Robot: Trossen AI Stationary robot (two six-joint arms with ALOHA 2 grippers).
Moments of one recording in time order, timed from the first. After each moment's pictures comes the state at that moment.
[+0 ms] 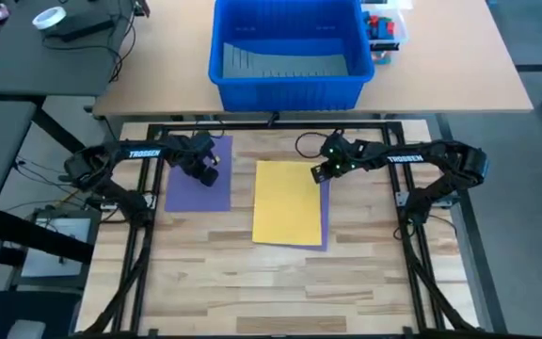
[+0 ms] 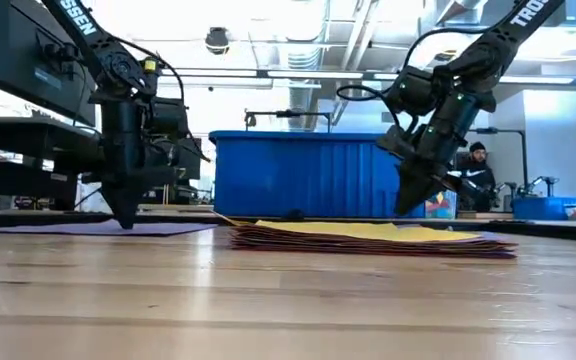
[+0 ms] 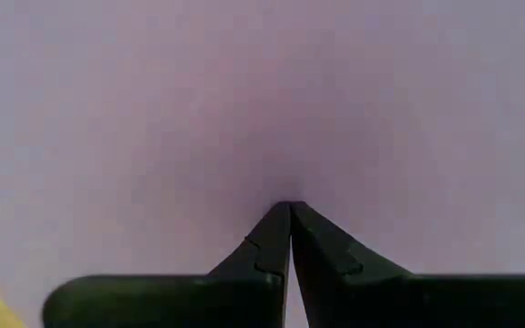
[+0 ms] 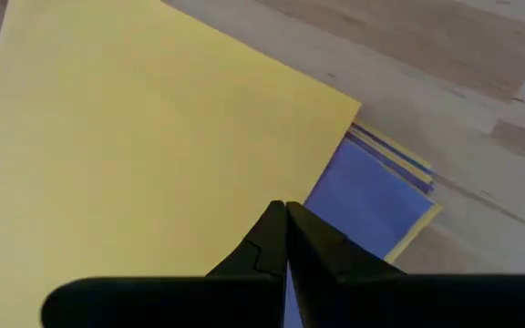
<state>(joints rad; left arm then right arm) 0.77 1.52 0.68 -0.63 -0.13 -0.22 -0.51 1.50 0.73 -0.25 -0.05 0.60</state>
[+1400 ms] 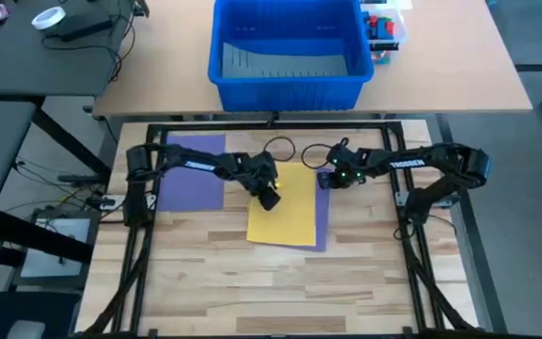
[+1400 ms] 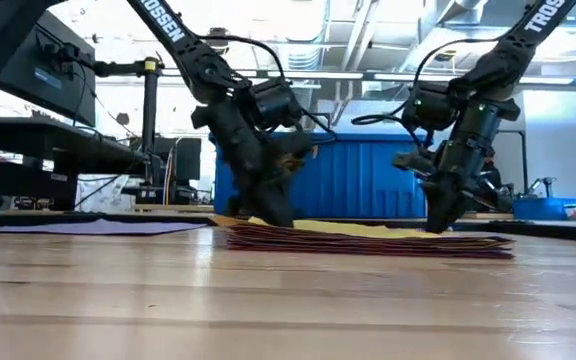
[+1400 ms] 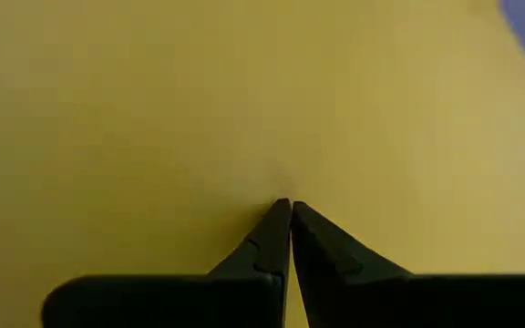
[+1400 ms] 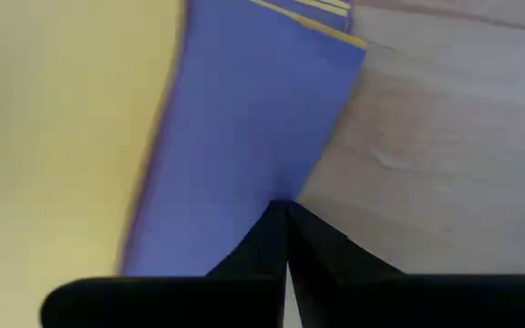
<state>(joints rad) 0.28 1.97 1.17 -0.36 0.27 -0.37 -0.50 1.48 0.61 -0.30 -0.09 0.82</state>
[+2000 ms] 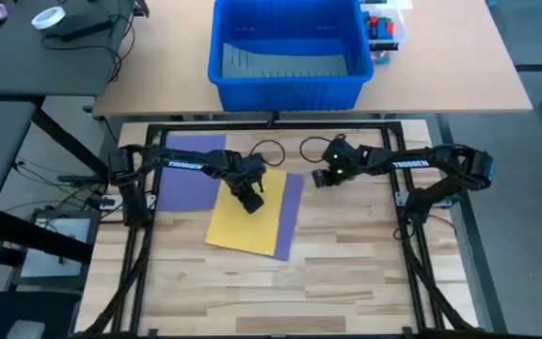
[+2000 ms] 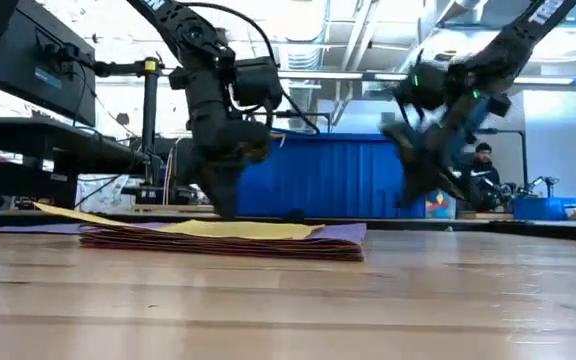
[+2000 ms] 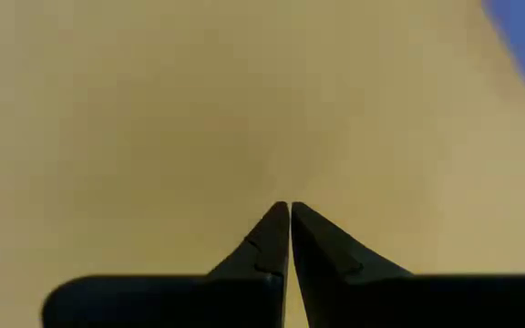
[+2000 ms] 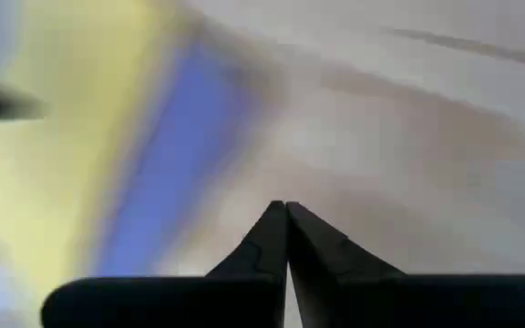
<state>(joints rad) 0.26 1.82 1.16 -0.57 0.16 -0.42 -0.43 1.44 0.64 -0.06 -0.23 0.87</state>
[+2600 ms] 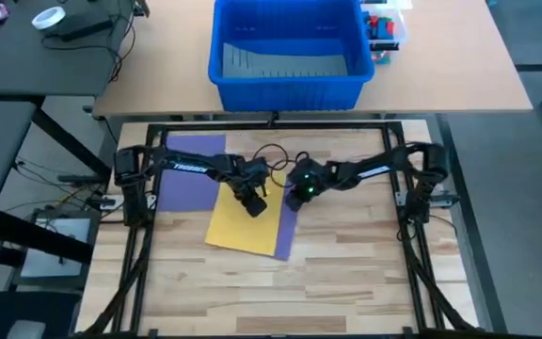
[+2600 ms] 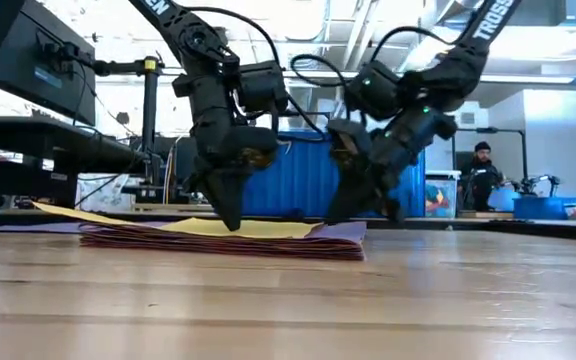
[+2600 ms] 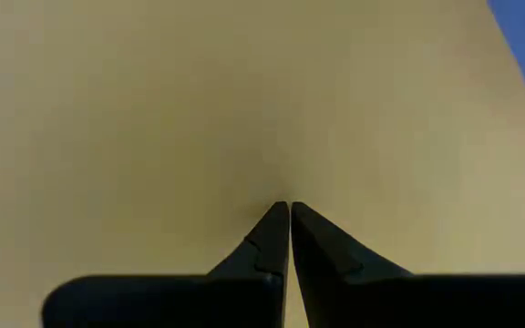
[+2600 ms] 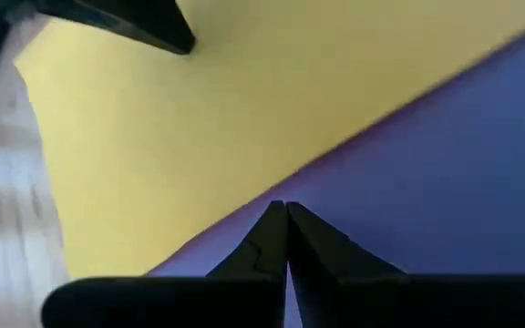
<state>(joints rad) 0.24 1.85 1.16 -0.55 0.18 -0.38 -0.24 1.83 0.84 0.16 -0.27 0.63</state>
